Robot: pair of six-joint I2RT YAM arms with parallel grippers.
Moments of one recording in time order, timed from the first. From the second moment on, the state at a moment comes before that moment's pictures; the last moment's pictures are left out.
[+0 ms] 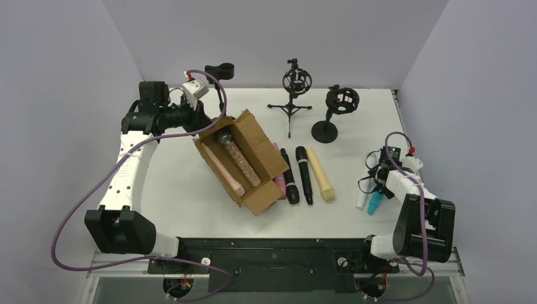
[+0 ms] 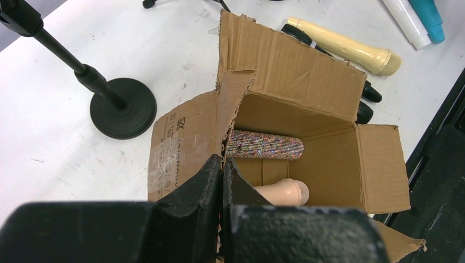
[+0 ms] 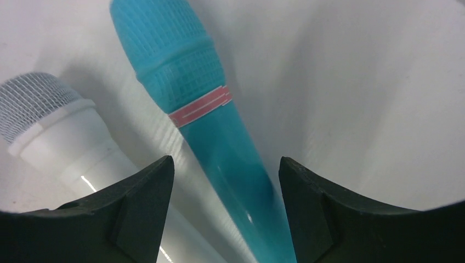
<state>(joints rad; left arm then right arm) -0.04 1.42 1.48 -0.76 0.77 0.39 -0.18 1.35 0.66 -0.37 0.45 0.75</state>
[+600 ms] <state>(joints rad) -0.04 1.42 1.48 -0.76 0.78 0.40 -0.04 1.40 0.62 -0.21 0.24 0.74</state>
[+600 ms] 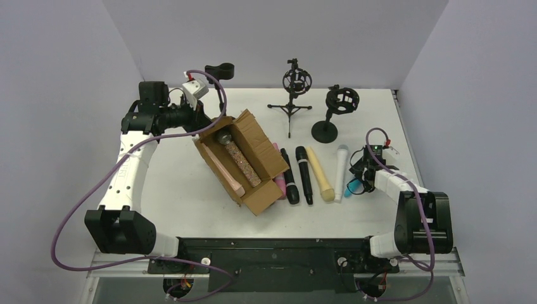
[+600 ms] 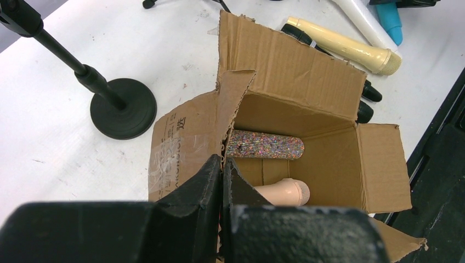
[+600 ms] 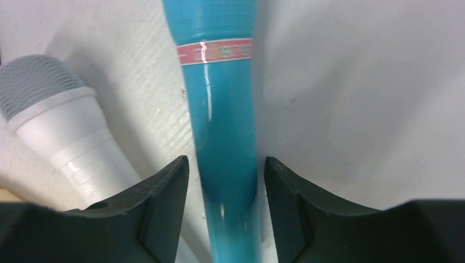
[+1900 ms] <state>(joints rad) -0.02 1.44 1.53 -0.79 0.89 0.30 0.86 1.21 1.08 -0.38 0.46 0.48</state>
